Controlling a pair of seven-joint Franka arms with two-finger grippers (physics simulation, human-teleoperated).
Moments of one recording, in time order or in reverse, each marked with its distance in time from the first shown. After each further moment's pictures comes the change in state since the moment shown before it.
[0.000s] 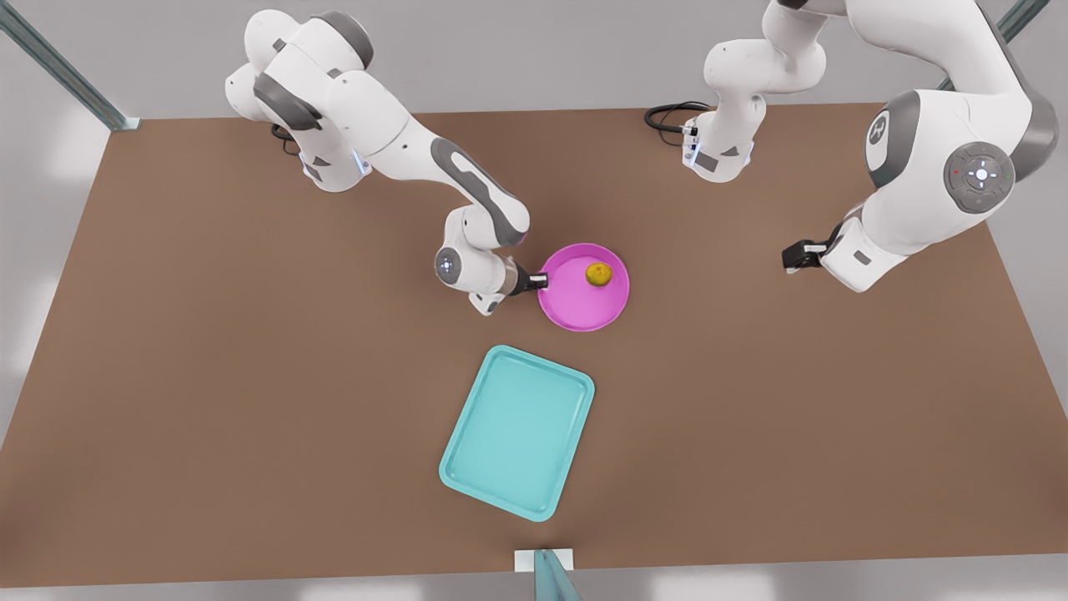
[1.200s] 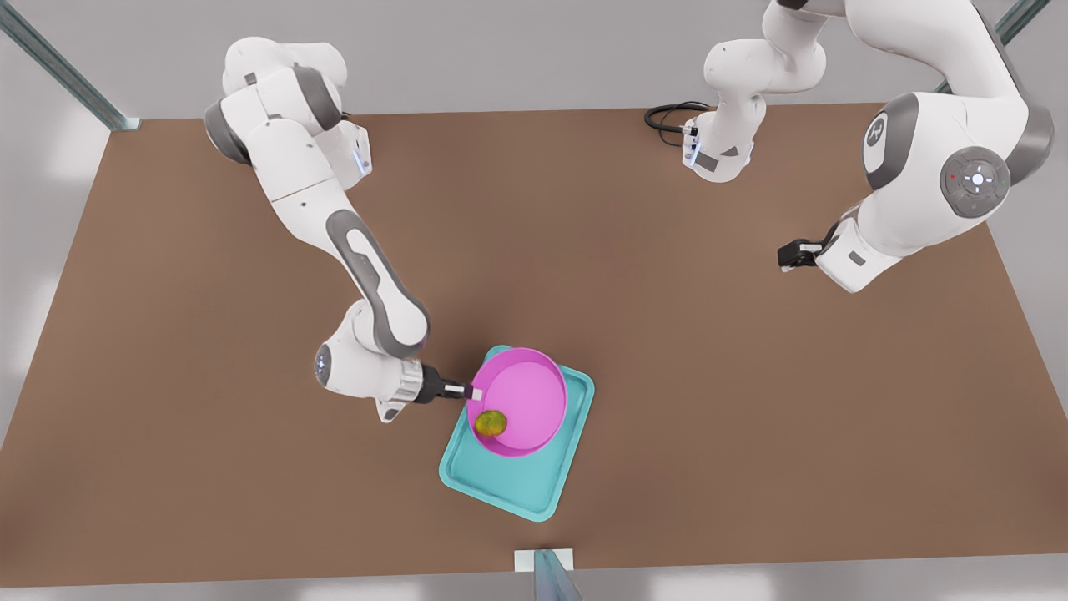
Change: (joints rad) left arm 0.001 0.006 -0.004 0.004 -0.015 -0.011 0.014; right arm -0.298 0.118 -0.169 0.400 -0.026 -0.287 -0.078
